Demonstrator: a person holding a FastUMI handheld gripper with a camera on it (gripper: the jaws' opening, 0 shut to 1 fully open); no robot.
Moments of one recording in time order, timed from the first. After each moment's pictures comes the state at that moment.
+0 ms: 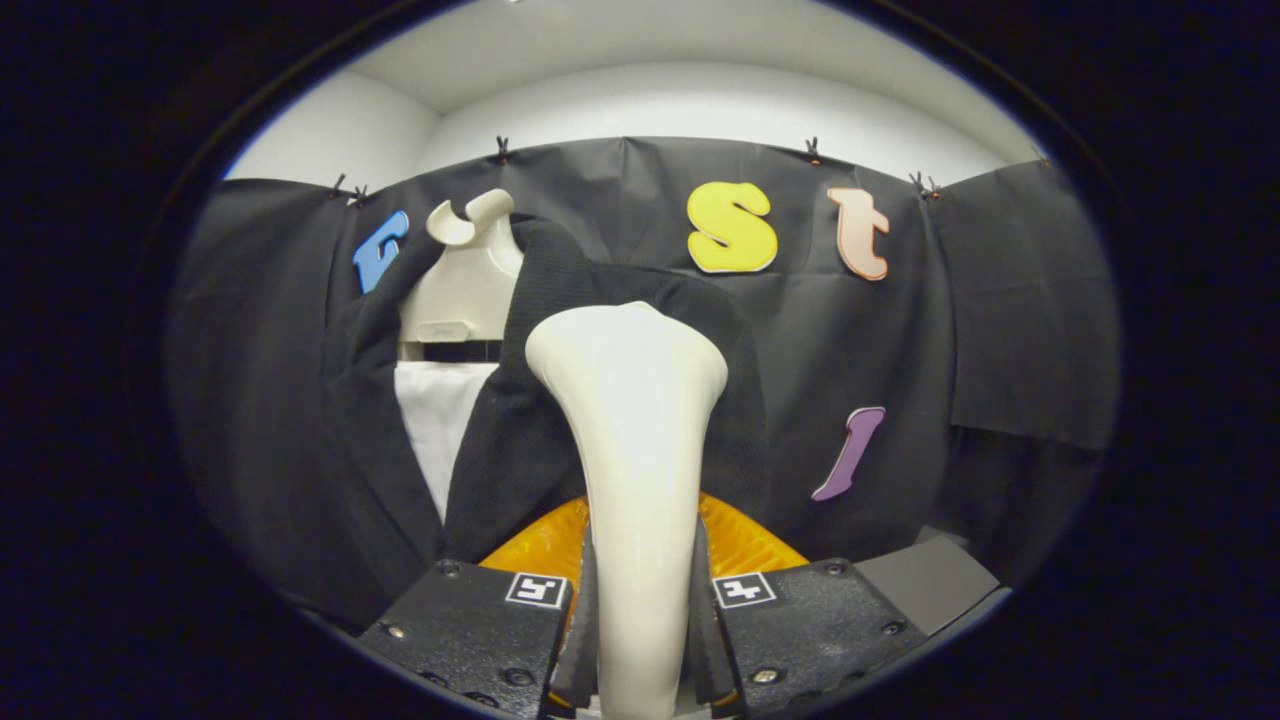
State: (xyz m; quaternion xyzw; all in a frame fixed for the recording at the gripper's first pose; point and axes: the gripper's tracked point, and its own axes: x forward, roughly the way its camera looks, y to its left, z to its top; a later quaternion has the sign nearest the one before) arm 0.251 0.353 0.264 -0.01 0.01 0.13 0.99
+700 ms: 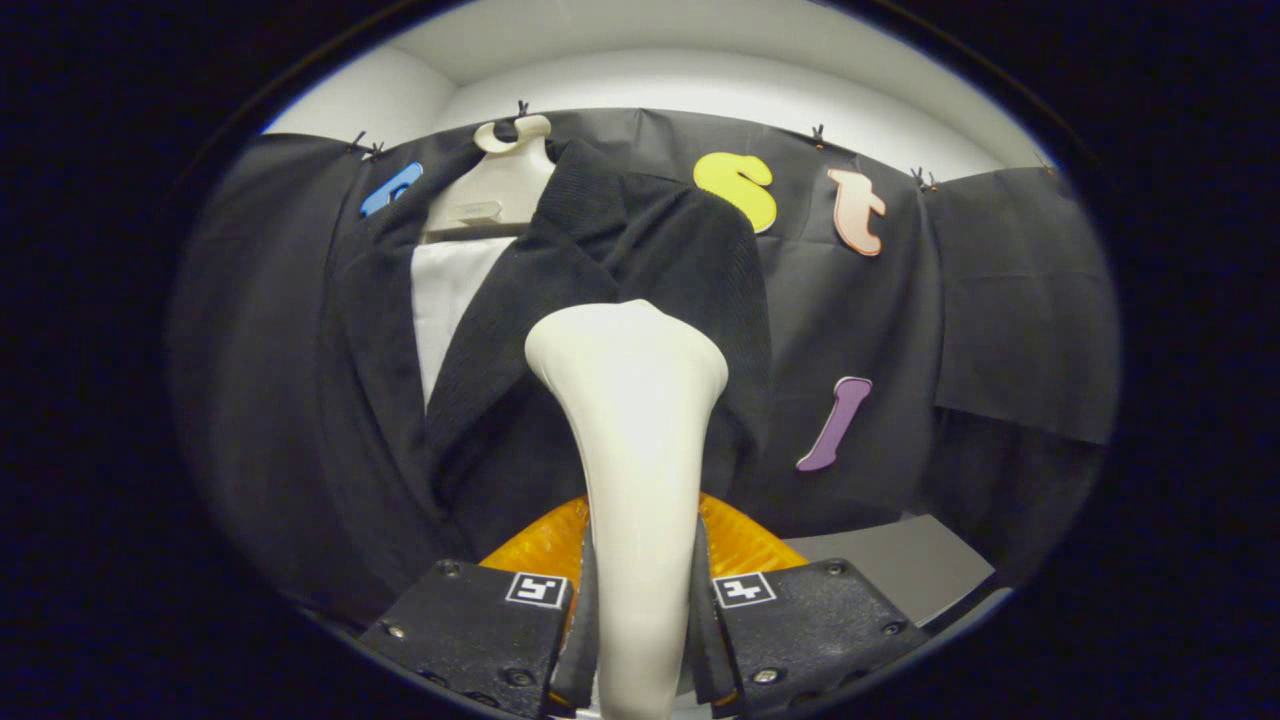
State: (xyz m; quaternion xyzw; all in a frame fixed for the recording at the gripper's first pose) arm 0.242 0.343 0.176 -0.06 0.03 0.09 0.99
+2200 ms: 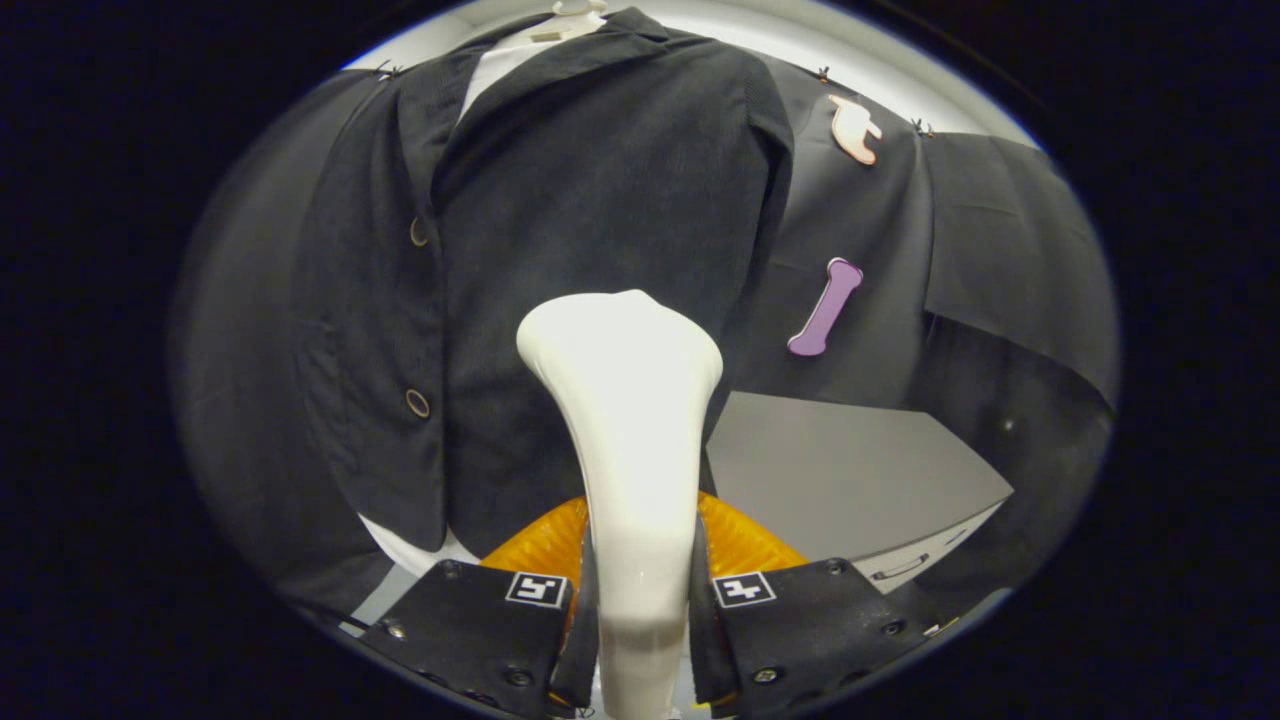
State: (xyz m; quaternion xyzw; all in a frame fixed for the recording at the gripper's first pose) arm 0.221 0.335 -0.023 -0.09 0.15 0.05 0.98
